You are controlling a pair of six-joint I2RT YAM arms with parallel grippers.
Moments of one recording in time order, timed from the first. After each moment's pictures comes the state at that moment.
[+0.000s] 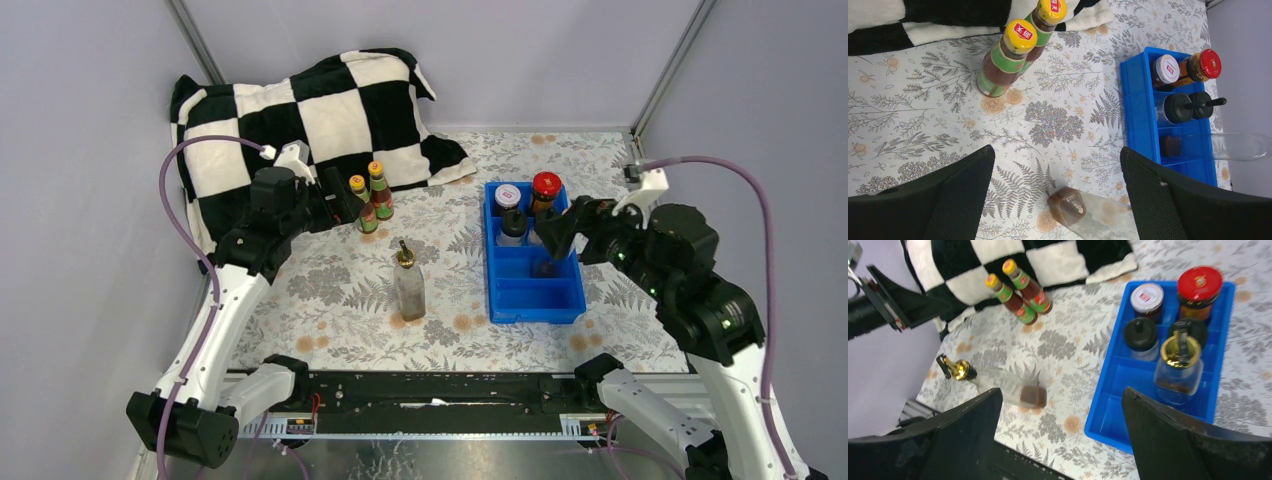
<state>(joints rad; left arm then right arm) -0.22 1.03 1.08 -0.54 0.13 -0.48 0.46 0.77 1.37 -0.90 0.01 0.42</state>
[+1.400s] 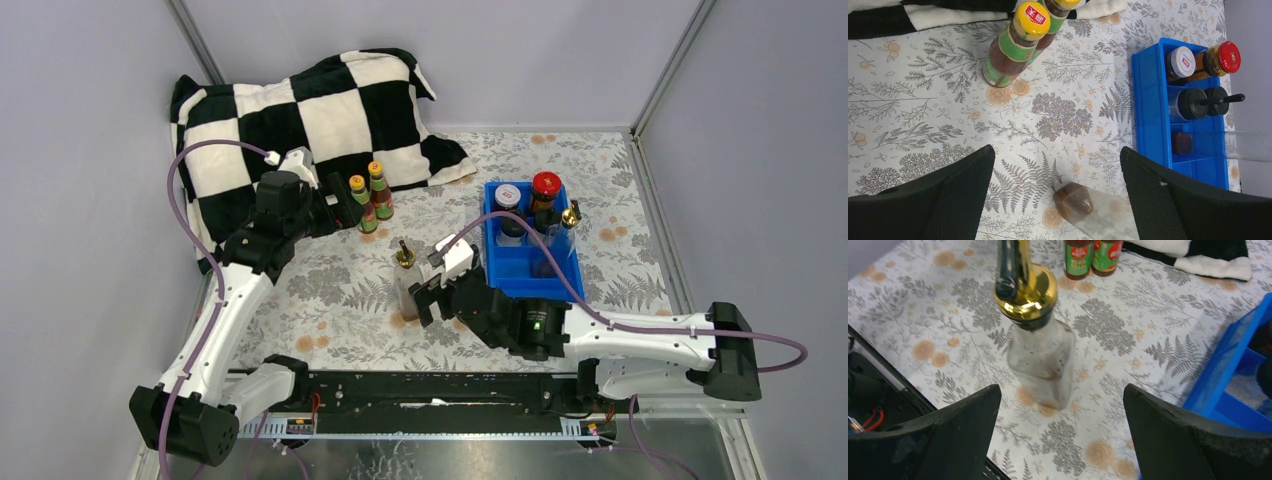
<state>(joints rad) -0.22 1.04 1.04 -0.53 0.12 -0.48 1.34 1.15 0.88 -0.17 0.64 0.28</state>
